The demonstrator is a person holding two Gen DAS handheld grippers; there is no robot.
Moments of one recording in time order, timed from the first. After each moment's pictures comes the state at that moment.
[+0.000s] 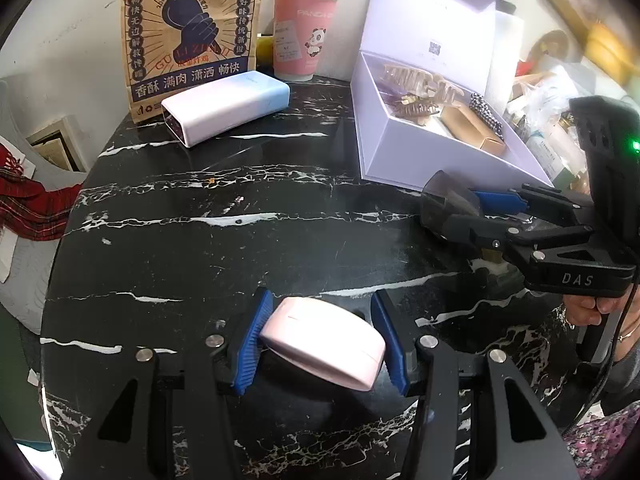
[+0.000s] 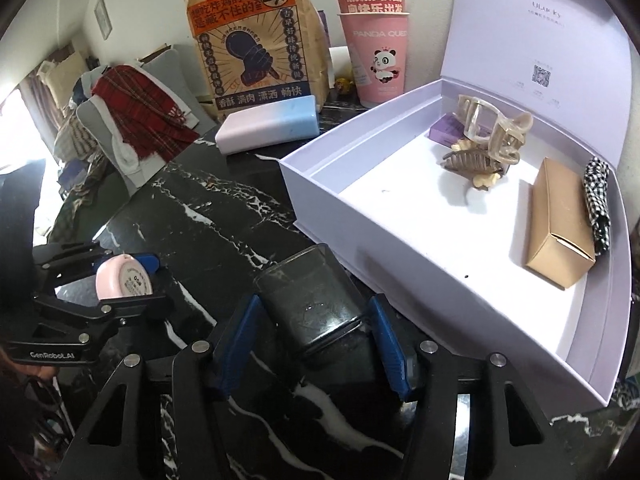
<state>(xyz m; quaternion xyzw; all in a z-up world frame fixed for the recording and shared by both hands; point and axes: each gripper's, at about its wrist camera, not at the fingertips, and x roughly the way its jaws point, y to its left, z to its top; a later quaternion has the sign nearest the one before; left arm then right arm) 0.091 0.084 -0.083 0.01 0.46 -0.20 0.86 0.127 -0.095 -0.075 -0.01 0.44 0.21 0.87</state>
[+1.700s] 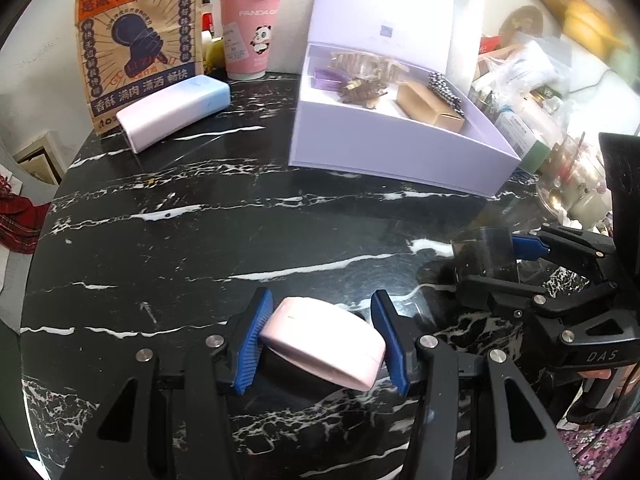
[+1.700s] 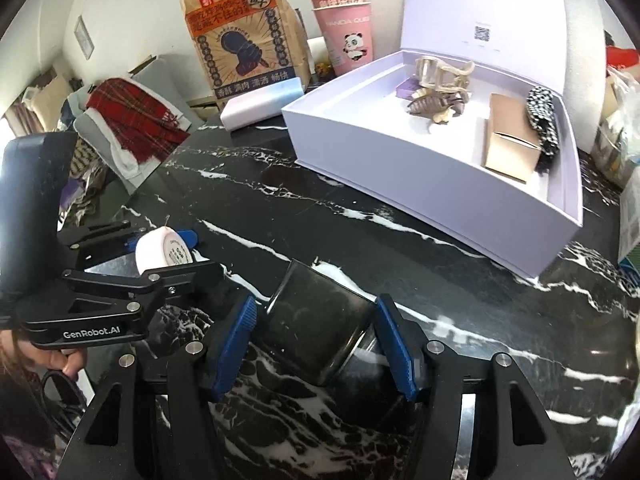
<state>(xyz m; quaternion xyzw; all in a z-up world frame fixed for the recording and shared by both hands) 0.062 0.037 -0.082 0.04 0.46 -0.23 0.86 0.057 -0.120 -0.077 0.04 0.45 0.17 0.88</state>
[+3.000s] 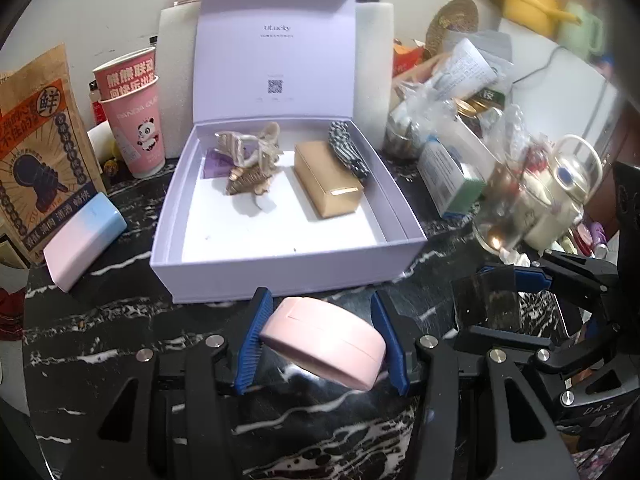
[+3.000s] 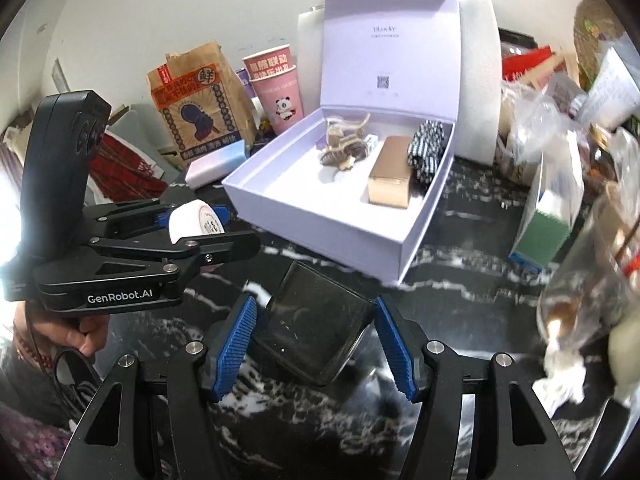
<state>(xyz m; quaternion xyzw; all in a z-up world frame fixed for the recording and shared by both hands) 0.088 -0.065 -0.016 0.08 0.41 -0.31 0.85 0.026 -0.198 -0.015 0.06 0.40 0.11 0.91</state>
